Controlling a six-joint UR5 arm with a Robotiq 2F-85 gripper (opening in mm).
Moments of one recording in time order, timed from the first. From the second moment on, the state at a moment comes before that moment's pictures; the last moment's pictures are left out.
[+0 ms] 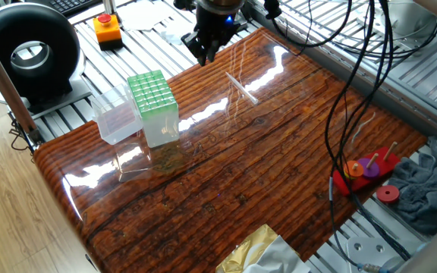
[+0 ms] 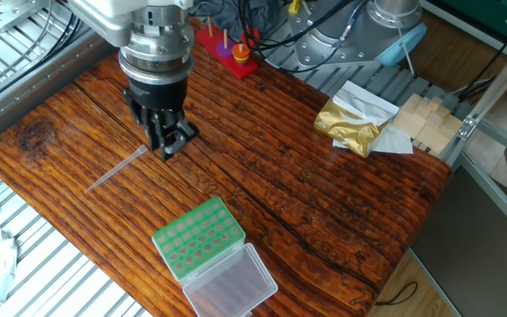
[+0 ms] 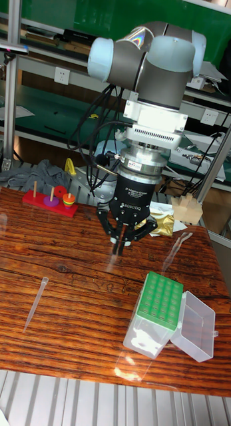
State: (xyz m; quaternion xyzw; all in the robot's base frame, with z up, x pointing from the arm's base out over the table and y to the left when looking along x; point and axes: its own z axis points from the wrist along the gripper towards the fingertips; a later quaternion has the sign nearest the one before) arm 0.607 0.020 0.191 0.04 0.99 0.01 0.13
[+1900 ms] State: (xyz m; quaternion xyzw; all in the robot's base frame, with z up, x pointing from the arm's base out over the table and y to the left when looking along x) arm 0.643 -0.121 0.183 0.00 0.97 -0.15 0.19
